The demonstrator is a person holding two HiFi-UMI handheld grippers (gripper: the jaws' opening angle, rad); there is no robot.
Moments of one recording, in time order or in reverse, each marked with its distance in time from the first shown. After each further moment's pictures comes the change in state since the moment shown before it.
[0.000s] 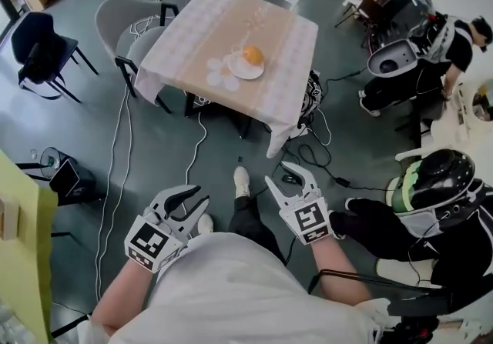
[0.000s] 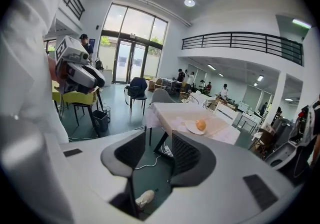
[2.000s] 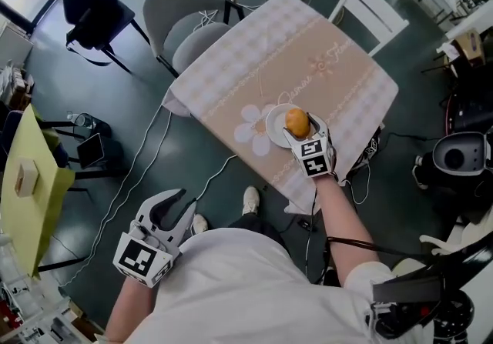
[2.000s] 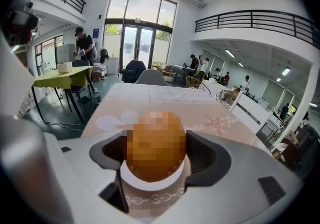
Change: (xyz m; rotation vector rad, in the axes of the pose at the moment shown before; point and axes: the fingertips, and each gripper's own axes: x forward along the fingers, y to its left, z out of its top) left arm 0.112 0.200 0.111 -0.159 0.041 0.555; right arm 0.401 -0.287 -0.004 -0.077 0.145 0.191
